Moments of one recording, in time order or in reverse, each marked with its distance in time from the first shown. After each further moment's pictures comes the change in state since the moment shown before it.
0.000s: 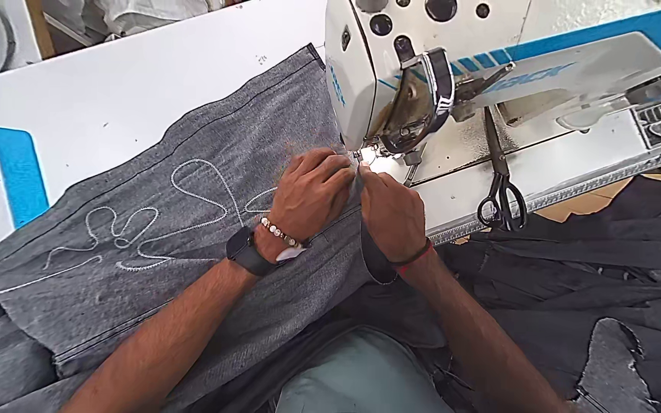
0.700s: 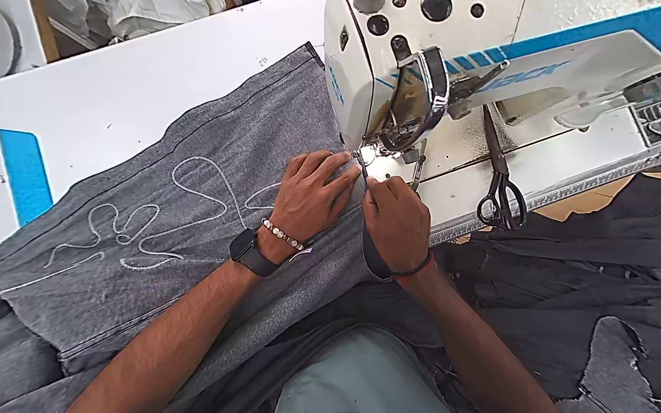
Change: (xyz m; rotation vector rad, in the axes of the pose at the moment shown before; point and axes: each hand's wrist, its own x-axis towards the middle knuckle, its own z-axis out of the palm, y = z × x) left_hand -0.004 0.001 0.011 0.049 -0.020 -0.054; right_hand -0.018 0.003 0.004 0.036 0.178 0.028
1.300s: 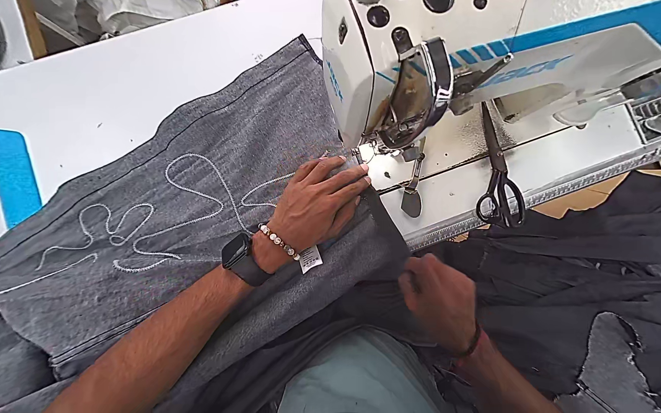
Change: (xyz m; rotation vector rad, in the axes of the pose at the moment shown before) left_hand -0.002 0.008 -0.004 -0.099 -0.073 0.107; right_hand -0.107 0.045 -0.056 0.050 -0.037 -0.166
